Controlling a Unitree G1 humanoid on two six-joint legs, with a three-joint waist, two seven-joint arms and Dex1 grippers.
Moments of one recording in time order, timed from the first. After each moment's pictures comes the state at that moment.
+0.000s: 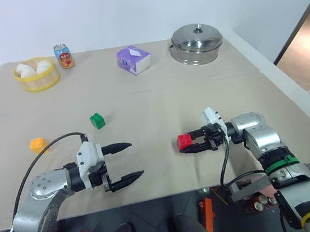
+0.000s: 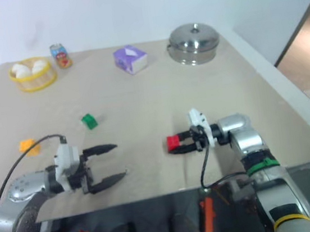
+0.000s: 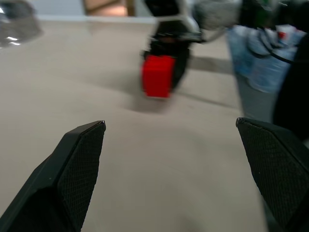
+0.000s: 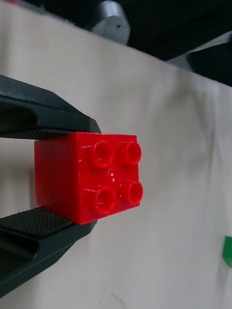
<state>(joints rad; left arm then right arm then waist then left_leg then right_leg) -0.05 0.65 0.00 -0.37 -0.54 0.23 -1.07 -0.69 -0.55 0.20 0.59 0.28 -0.02 1.55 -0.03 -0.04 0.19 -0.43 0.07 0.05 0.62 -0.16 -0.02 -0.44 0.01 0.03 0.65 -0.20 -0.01</state>
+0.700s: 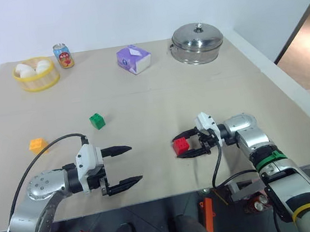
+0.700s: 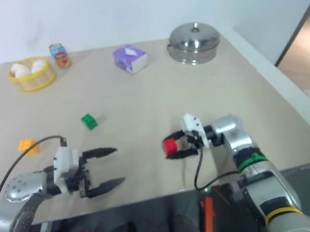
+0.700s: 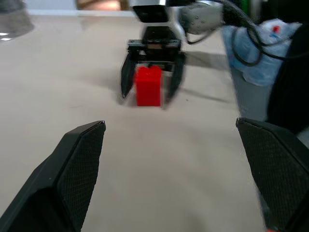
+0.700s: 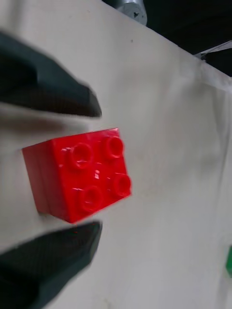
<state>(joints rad) -0.08 0.63 0.01 -0.36 -0.53 0.24 -0.99 -0.75 -0.51 0.24 0.72 0.28 -0.17 1.56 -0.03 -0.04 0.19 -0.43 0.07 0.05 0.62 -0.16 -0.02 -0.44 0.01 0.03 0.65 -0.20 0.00</state>
